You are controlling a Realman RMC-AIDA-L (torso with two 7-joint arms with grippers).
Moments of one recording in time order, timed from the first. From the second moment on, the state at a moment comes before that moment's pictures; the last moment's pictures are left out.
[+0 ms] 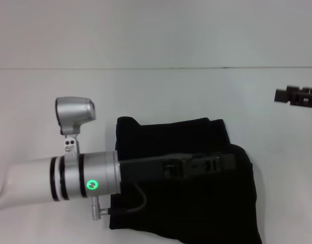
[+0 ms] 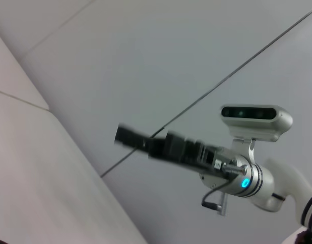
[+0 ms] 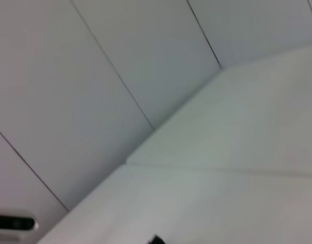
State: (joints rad) left arm -0.76 -2.17 0.47 0.20 2.07 1.58 -1.68; right arm 0.61 1.91 -0.43 -0.63 -2.09 -1.62 1.83
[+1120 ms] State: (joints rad) left arm -0.62 -2.14 0.58 0.56 2.15 1.62 -1.36; right arm 0.66 1.90 -0.63 -0.43 -2.34 -1.47 2.17
